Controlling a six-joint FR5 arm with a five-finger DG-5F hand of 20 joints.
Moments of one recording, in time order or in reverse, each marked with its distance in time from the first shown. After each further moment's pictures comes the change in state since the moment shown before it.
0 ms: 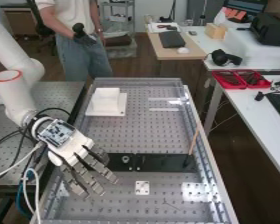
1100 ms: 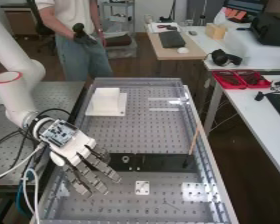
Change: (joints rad) arm -0.012 -0.011 0.007 0.011 -0.032 -0.006
